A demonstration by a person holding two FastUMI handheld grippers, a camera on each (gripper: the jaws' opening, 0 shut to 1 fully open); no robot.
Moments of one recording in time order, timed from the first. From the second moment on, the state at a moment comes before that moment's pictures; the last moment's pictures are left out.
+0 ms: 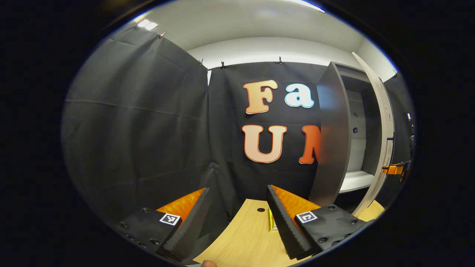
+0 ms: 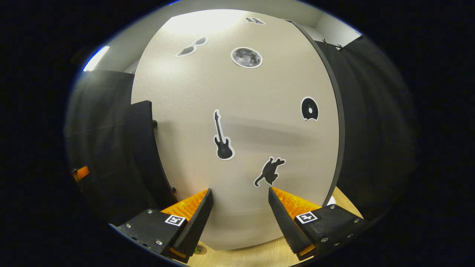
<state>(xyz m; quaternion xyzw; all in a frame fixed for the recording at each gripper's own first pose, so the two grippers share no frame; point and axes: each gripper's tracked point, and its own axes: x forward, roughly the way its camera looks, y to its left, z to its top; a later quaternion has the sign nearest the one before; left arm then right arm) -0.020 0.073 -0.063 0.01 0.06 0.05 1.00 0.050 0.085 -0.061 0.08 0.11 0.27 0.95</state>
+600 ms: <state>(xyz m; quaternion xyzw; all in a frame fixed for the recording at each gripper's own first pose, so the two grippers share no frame) -0.014 0.074 -0.066 0.02 0.06 0.05 1.00 0.051 0.084 -0.057 0.07 0.11 0.26 0.96</state>
